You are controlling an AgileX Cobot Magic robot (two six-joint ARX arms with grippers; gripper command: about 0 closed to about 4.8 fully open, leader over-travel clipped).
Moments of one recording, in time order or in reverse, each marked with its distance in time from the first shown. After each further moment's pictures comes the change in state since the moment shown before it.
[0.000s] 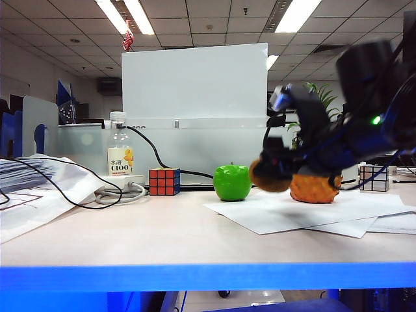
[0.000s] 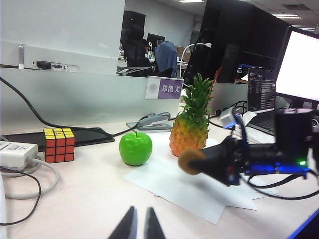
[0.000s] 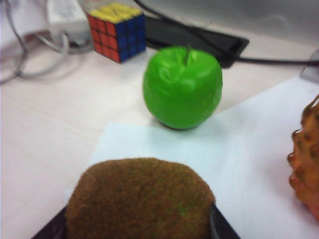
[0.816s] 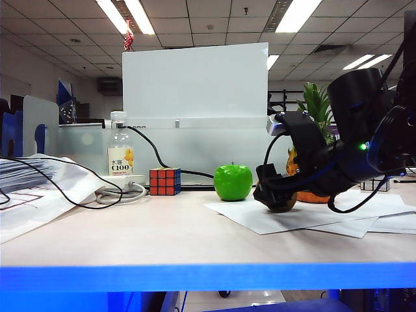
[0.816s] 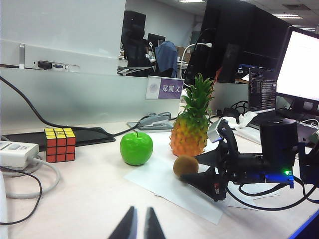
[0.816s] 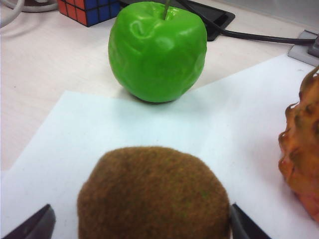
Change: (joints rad) left arm 0.000 0.000 0.000 0.000 0.000 0.000; right arm -0.005 0.156 0.066 0.040 0.069 -0.088
